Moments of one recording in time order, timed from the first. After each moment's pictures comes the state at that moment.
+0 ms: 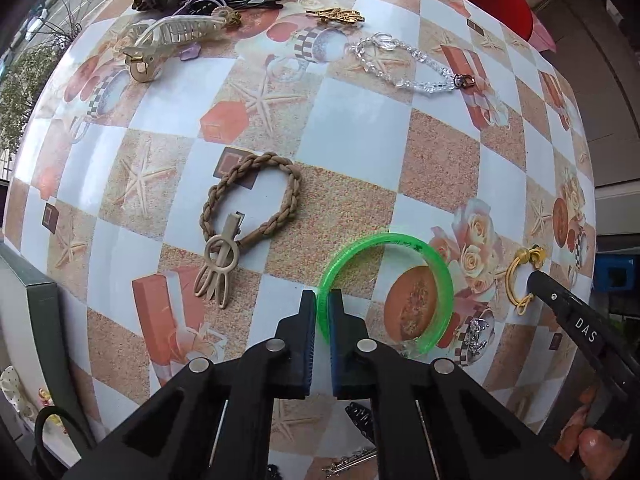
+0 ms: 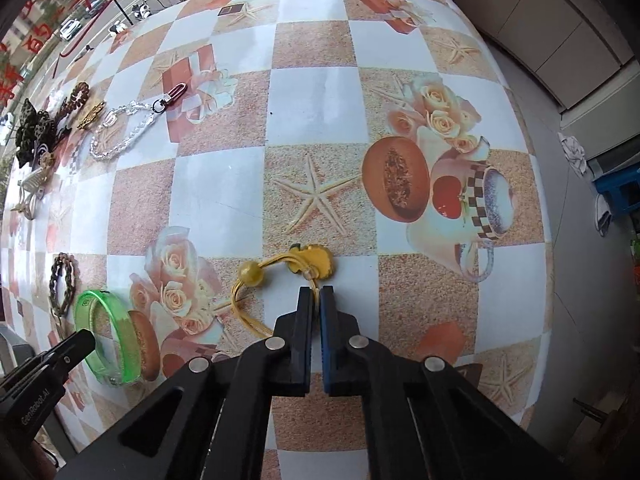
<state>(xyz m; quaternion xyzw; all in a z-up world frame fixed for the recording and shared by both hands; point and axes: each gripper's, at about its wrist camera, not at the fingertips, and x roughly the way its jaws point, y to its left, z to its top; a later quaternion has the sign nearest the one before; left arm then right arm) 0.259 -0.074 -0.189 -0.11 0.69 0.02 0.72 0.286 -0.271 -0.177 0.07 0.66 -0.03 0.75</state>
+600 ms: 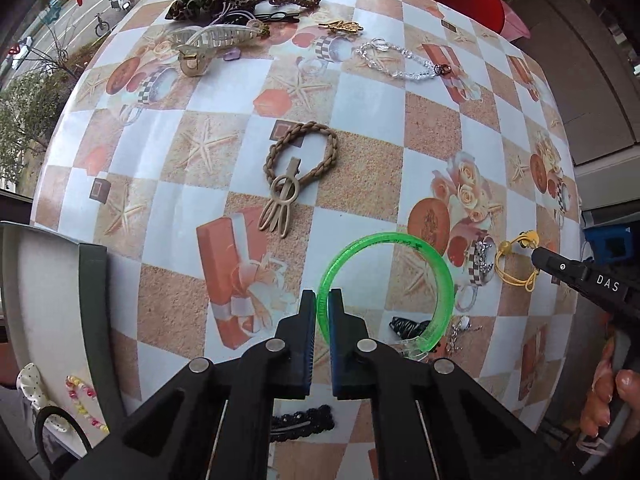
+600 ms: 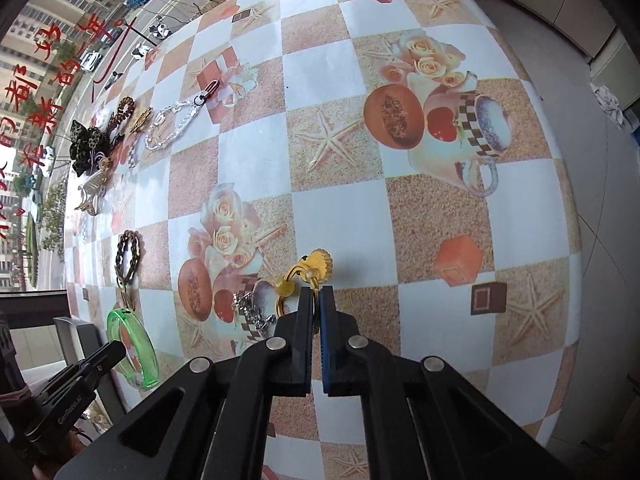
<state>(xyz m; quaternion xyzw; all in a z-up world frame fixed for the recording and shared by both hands) 0.194 -0.036 -0.142 -0.08 0.68 -0.01 0.73 0.238 -0.288 -0.163 0.17 0.66 0.03 0.73</state>
